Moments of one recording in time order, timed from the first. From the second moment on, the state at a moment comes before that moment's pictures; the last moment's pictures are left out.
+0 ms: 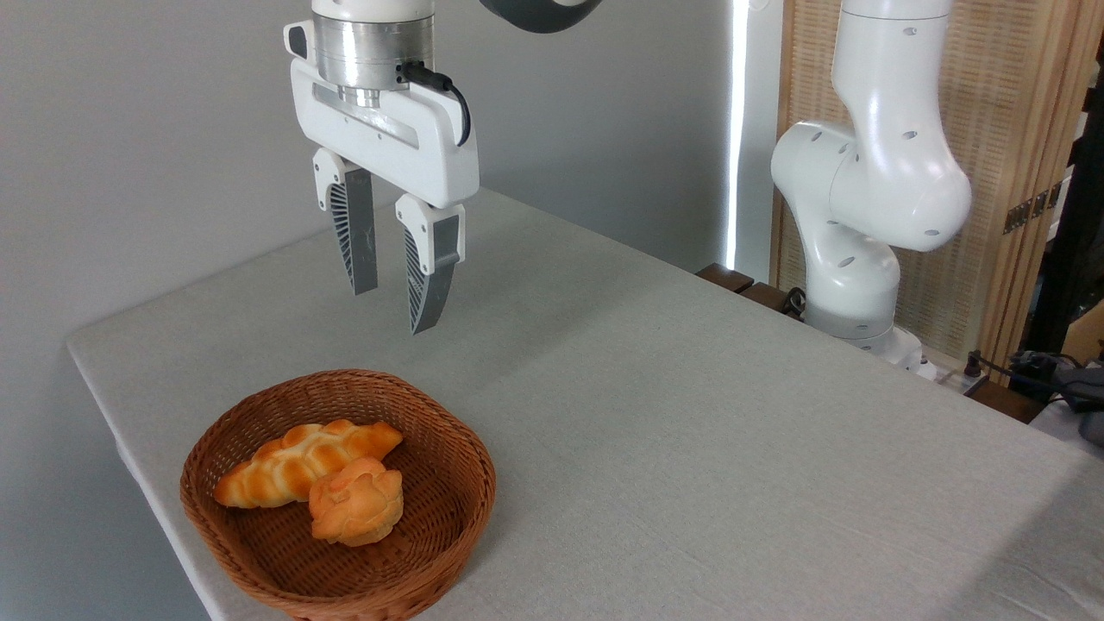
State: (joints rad) arm -0.16 -0.09 0.01 -1.80 -0.08 1.89 0.54
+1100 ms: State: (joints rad) arm -0.16 -0.08 0.01 -1.80 -0.08 1.92 0.54
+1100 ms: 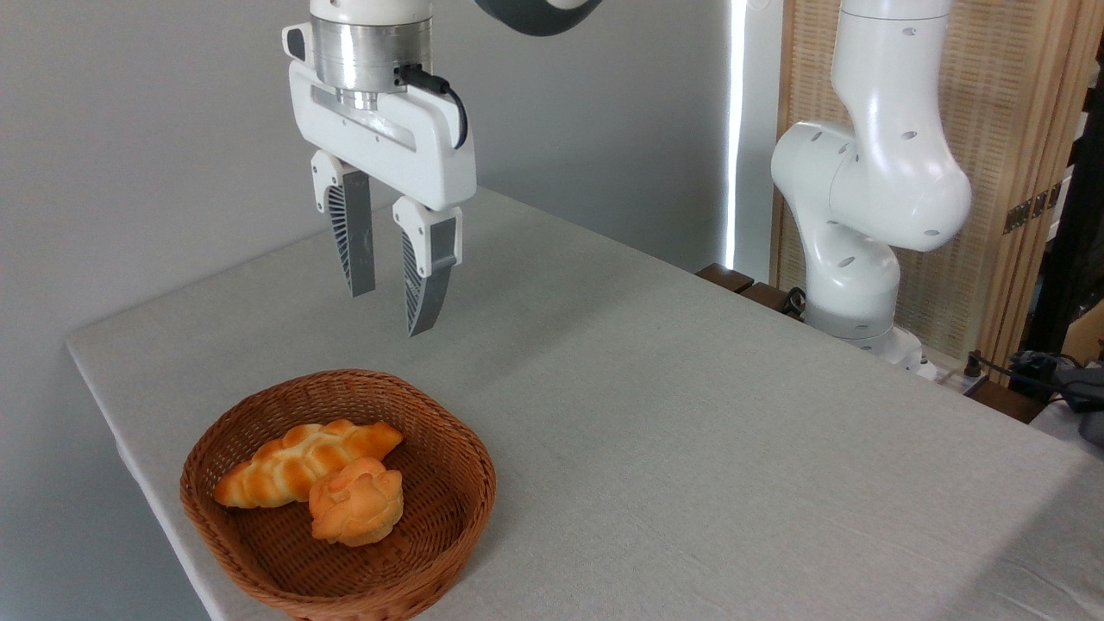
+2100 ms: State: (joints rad) arm -0.23 0.15 0.00 -1.80 -0.03 2.22 0.66
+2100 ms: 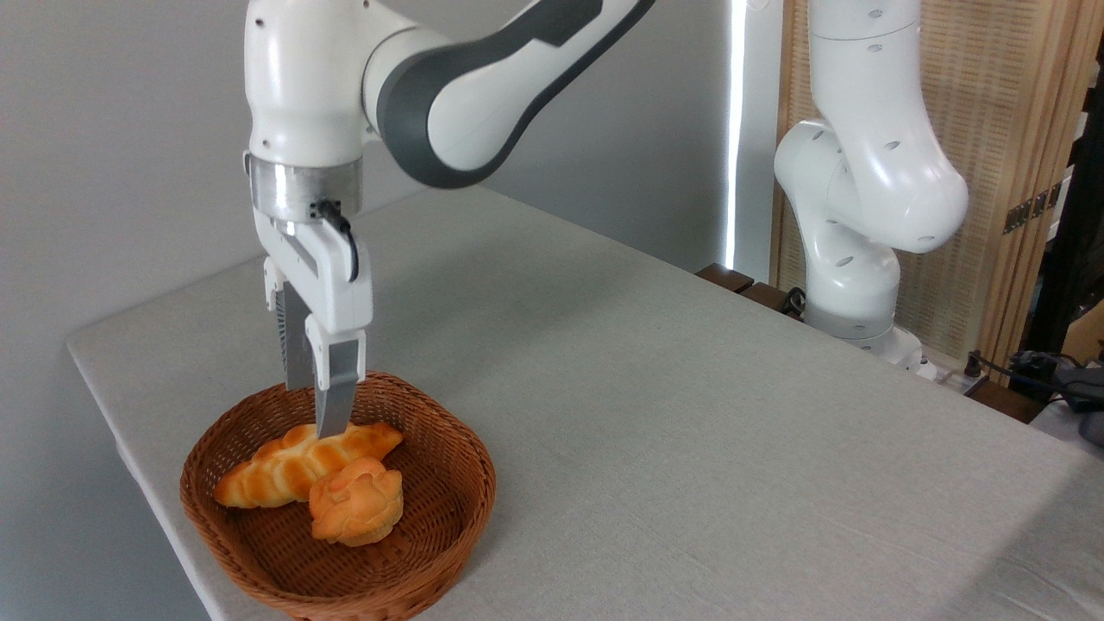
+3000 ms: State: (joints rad) arm -0.24 0.27 -0.03 -1.80 0.02 2.40 0.68
